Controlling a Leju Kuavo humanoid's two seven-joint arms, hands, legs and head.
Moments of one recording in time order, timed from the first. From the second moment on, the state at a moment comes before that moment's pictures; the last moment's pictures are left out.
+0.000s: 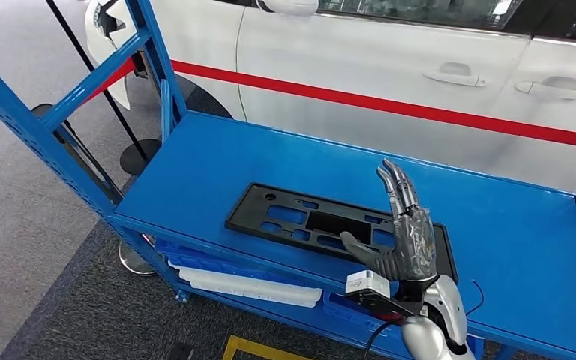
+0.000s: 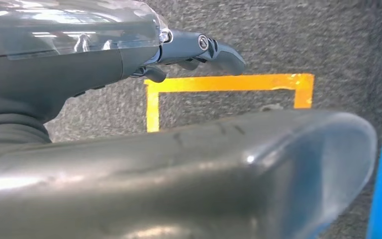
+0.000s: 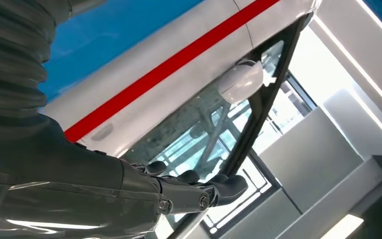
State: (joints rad) left arm -0.08 -0.19 0.90 -0.19 -0.97 0.04 -0.31; right arm -0.22 0.00 0.40 -1.63 0.76 -0.47 -0.36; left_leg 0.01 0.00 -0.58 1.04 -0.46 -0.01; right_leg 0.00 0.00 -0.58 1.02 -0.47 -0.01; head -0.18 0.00
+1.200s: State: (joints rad) left arm -0.08 -0.19 0.92 -0.19 -0.99 0.05 -0.31; right arm 0.03 -0.12 0.47 -1.61 1.02 -0.61 -0.33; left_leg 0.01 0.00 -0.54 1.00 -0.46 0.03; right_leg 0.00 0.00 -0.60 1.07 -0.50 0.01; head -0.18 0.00
